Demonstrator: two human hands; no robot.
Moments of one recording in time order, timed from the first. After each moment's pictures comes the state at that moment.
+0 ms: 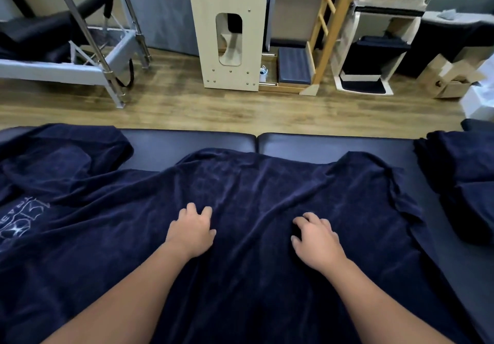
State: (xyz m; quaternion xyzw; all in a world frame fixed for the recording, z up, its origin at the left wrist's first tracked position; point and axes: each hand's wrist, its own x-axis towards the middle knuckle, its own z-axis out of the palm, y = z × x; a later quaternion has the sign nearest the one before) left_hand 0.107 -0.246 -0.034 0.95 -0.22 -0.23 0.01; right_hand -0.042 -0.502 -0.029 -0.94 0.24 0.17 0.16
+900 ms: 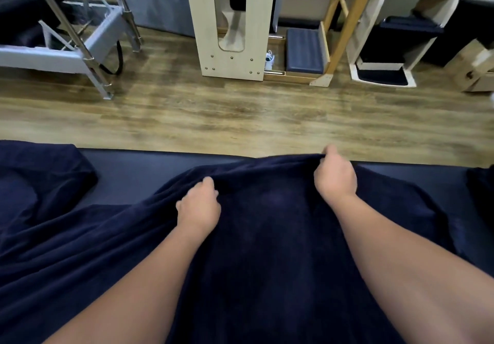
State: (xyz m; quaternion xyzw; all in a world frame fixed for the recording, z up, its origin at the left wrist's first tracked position) left_hand 0.266 -0.360 -0.045 0.97 -0.12 -0.16 0.15; right_hand 0.208 -0.634 -0.027 -0.90 0.40 -0.03 0.18
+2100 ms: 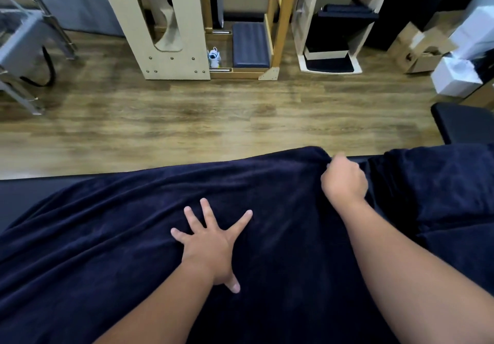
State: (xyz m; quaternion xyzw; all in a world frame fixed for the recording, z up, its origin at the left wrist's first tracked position) left_hand 0.132 -0.589 -0.040 0.88 -0.30 -0.34 -0.13; right_hand 0.095 -0.867 -0.035 -0.86 0.50 0.00 0.12
